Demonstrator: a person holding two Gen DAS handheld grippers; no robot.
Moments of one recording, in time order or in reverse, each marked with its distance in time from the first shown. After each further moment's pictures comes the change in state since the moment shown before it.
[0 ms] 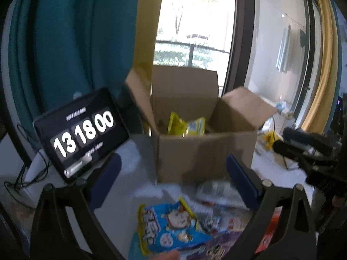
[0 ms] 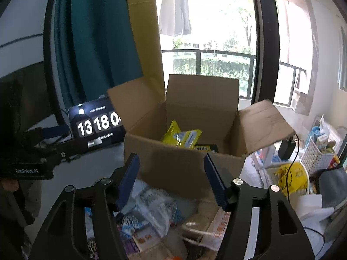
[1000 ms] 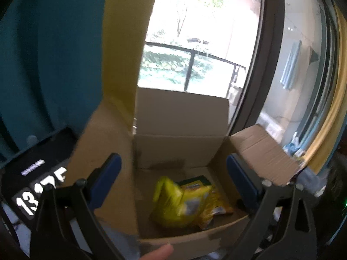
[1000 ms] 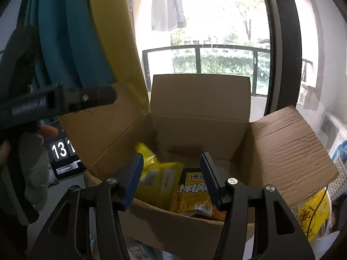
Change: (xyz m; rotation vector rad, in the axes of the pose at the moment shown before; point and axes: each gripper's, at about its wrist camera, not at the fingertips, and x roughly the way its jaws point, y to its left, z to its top) left arm 0.122 -0.004 0.124 -0.071 -0.044 -0.030; right arm 0.123 -0.051 0.054 0.051 0.000 0.031
